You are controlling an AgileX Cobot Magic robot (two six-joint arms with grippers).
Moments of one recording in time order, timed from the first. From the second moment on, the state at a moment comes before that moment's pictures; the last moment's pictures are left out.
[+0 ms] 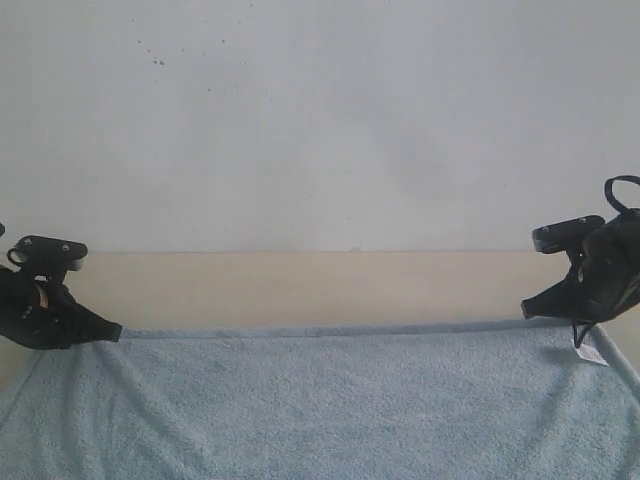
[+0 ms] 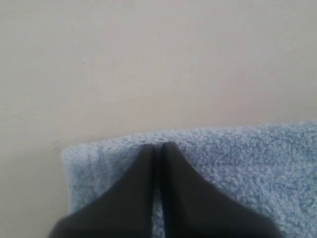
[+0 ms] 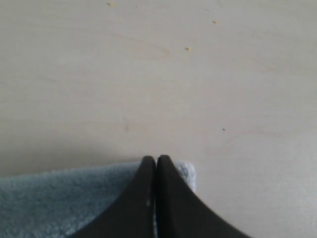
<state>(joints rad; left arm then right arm) 0.01 2.19 -1.26 0.44 0.07 -0.26 0.01 2.29 -1.56 -0.55 0.38 0.36</state>
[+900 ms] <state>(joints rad) 0.06 2.08 -1.27 0.44 0.22 -0.27 0.01 2.23 -1.56 -0.53 0.38 0.39</state>
